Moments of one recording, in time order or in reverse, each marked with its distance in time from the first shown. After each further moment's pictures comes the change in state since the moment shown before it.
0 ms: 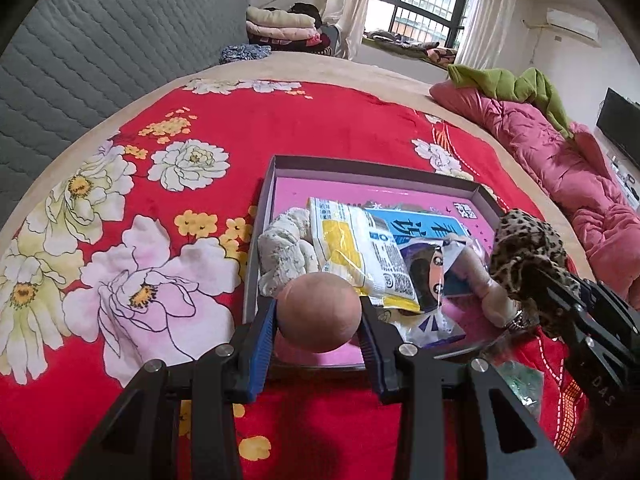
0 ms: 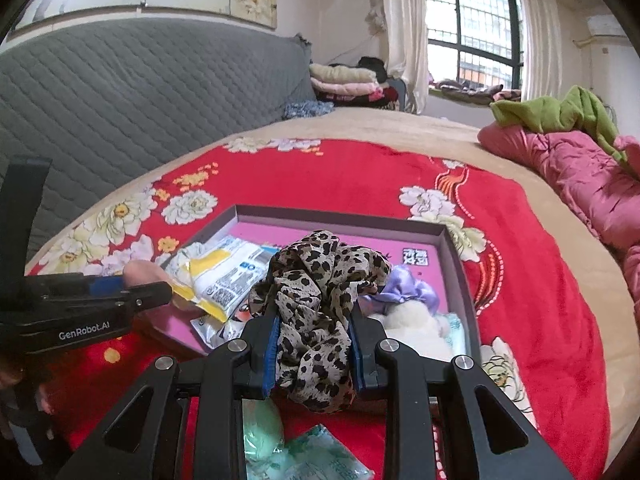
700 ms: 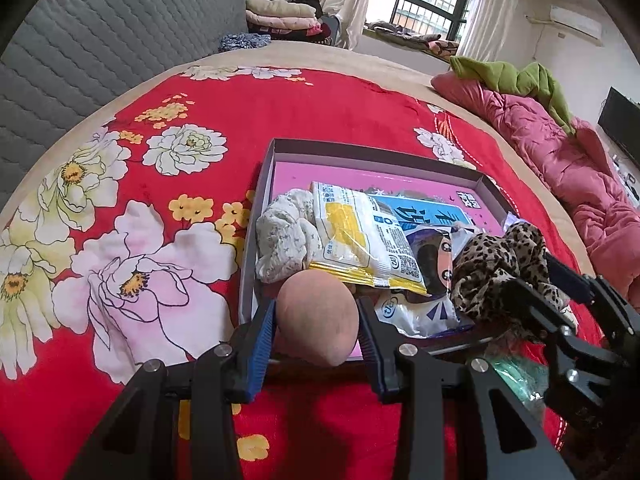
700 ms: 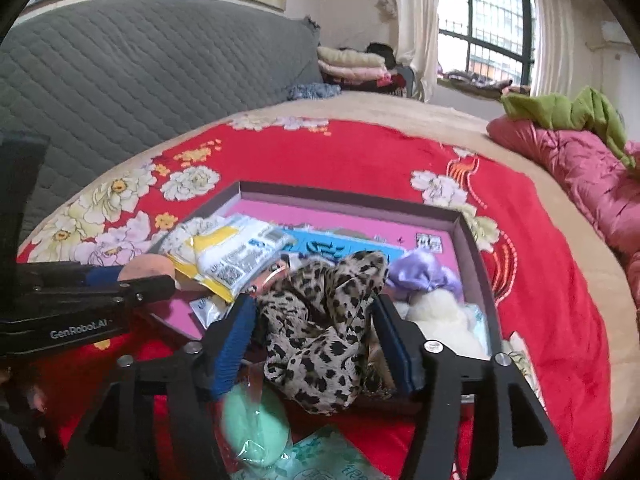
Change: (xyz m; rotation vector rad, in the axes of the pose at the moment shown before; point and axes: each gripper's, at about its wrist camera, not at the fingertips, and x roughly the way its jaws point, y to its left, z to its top) left arm 0.009 0.004 -0.003 -0.006 0.033 -0.006; right arm 0.011 0.011 -0.004 -0.040 0.028 -0.010
